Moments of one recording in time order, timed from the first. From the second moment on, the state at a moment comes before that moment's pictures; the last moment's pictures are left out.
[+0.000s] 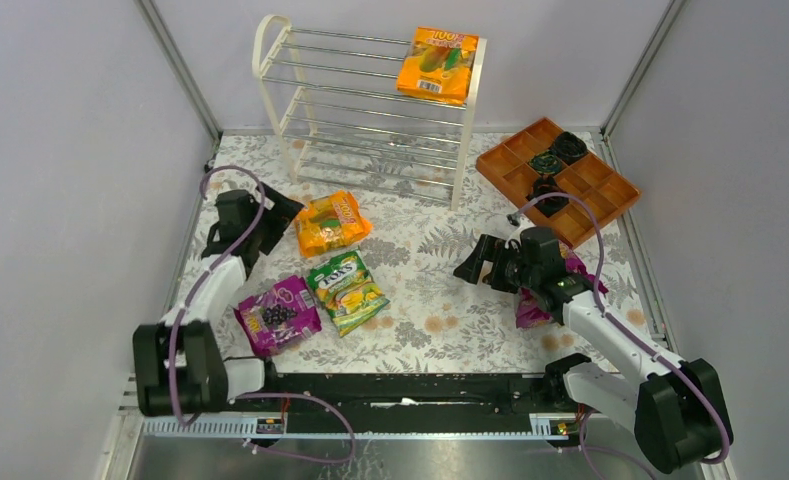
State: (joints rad) left arm 0.00 1.19 0.73 -0.11 0.09 -0.85; right arm 0.36 1.02 0.50 -0.16 -0.33 0.63
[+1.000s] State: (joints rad) left arm 0.14 1.77 0.74 0.28 0.69 -0.94; right arm 0.36 0.92 0.49 -0.18 -0.36 0.64
